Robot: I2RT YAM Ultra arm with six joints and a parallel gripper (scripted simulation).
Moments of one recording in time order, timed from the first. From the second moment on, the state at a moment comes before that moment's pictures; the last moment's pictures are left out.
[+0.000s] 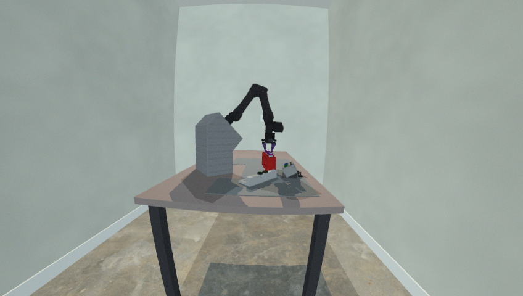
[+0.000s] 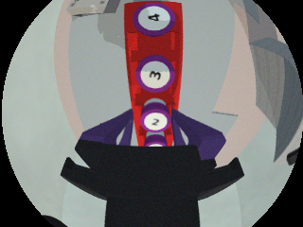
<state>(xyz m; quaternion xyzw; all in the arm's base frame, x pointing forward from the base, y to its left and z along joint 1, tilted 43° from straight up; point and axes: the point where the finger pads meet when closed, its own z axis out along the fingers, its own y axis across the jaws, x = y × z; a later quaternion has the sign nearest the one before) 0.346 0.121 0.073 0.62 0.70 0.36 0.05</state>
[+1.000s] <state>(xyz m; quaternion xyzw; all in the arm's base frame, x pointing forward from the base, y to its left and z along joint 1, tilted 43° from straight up) 0.342 0.120 0.072 0.62 0.70 0.36 0.05</state>
